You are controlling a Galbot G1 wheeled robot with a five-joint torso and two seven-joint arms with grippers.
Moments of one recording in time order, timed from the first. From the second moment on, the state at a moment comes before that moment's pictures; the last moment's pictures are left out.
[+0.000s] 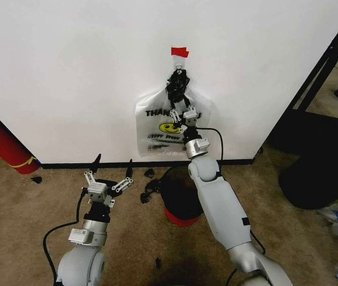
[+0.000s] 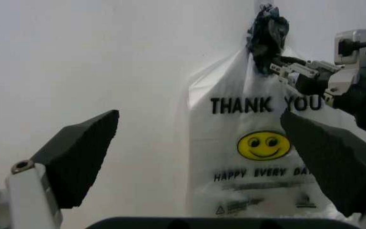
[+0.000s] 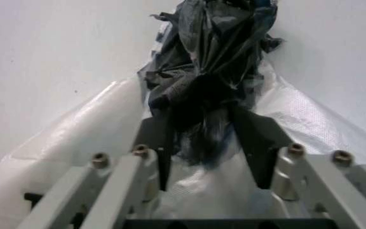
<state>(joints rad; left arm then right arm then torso) 1.47 -1.43 -0.53 -2.07 -0.06 -0.36 0.10 -0.60 1.61 0.26 1.27 0.02 0.40 -0.06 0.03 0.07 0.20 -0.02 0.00</state>
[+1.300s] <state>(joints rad) 1.50 -1.43 -0.53 -2.10 -0.07 -0.39 0.10 -0.96 1.59 0.31 1.48 0.08 0.45 -0.16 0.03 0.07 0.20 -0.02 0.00</state>
